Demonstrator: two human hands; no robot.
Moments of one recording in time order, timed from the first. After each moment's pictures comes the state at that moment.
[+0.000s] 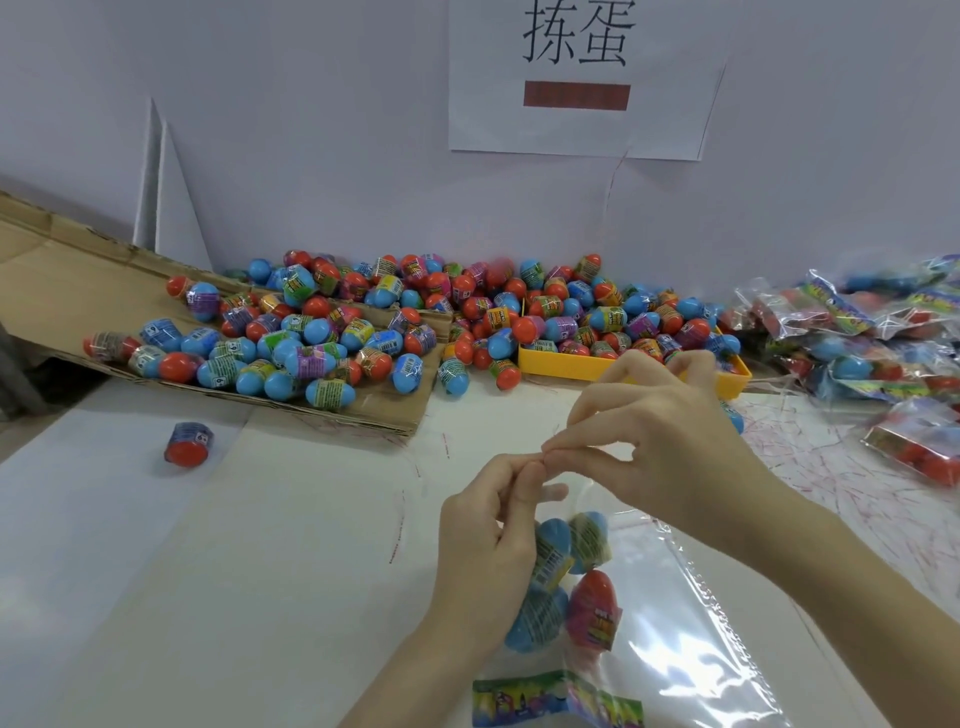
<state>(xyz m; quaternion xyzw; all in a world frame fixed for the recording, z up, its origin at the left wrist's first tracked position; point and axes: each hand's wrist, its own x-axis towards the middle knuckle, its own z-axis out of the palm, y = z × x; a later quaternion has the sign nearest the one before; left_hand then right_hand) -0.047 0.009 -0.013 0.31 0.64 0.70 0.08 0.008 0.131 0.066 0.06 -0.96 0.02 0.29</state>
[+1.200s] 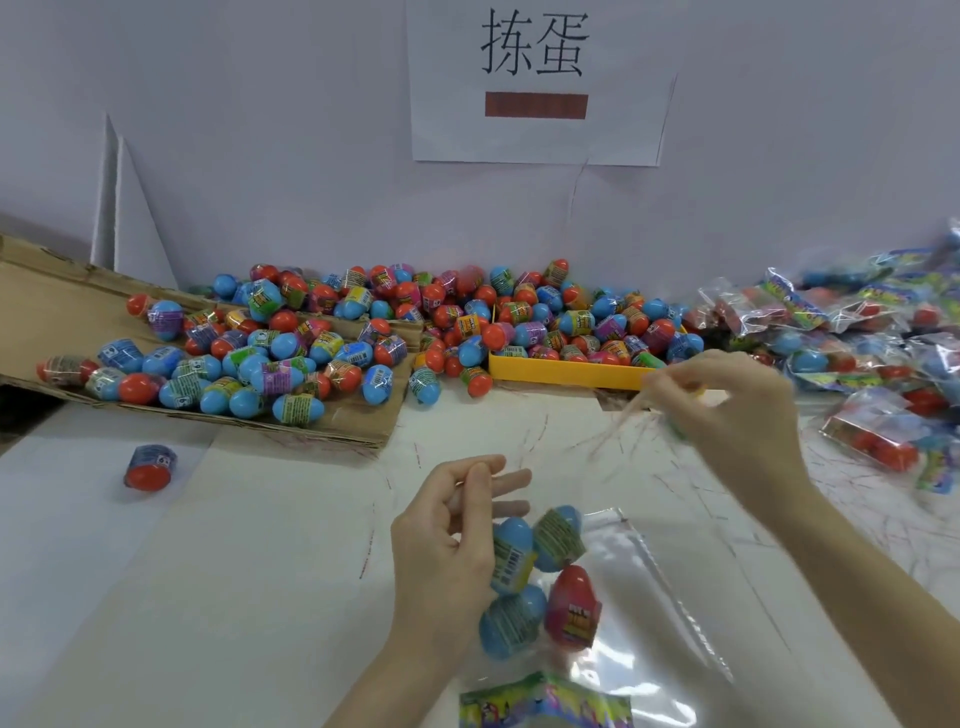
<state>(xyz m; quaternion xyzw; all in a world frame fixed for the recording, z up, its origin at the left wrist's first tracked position) -0.043 0.009 -0.006 0.24 0.63 0.74 0.07 0.026 0.183 0.055 -0.22 -0.86 0.24 0.39</state>
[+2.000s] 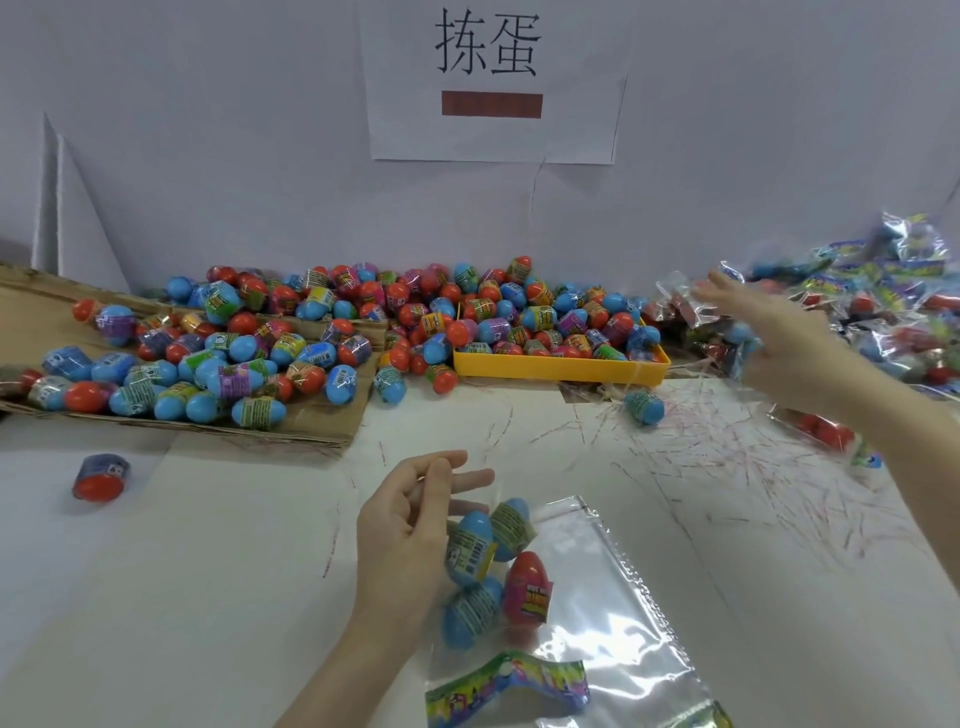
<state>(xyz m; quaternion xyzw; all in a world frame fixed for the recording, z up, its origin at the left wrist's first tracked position) -0.049 0.012 -0.009 0.22 0.65 0.72 0.10 0.057 0.267 0.094 -0.27 -0.94 0.13 0.17</state>
